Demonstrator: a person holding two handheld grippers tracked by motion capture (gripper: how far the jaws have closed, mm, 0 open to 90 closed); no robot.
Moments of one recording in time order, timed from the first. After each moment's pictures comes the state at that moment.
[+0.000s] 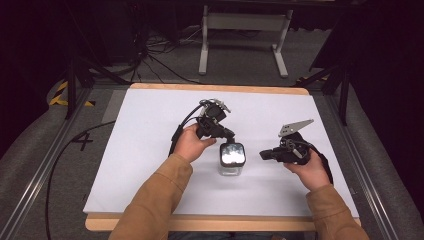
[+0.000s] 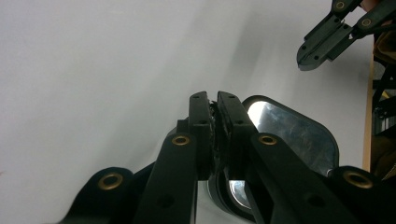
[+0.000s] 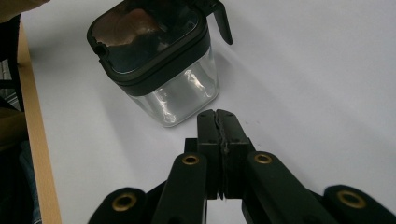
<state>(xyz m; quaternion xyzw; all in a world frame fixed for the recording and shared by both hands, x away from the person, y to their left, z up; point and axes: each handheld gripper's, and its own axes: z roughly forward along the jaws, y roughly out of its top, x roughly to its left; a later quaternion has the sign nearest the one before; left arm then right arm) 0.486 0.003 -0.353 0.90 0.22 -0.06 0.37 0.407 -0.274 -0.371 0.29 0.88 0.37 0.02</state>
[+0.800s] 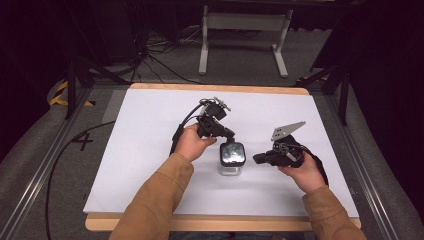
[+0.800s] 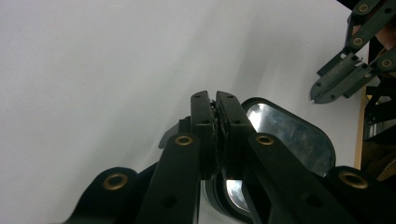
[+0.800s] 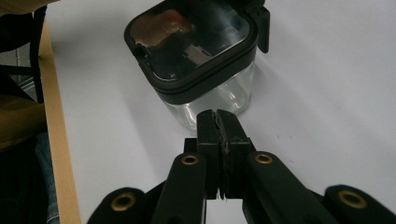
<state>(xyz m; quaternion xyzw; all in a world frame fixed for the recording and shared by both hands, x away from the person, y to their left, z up) 0.489 0.003 -0.353 0.90 0.24 -0.07 0.36 0.399 -0.252 -0.369 0.26 0.89 0.37 0.01</state>
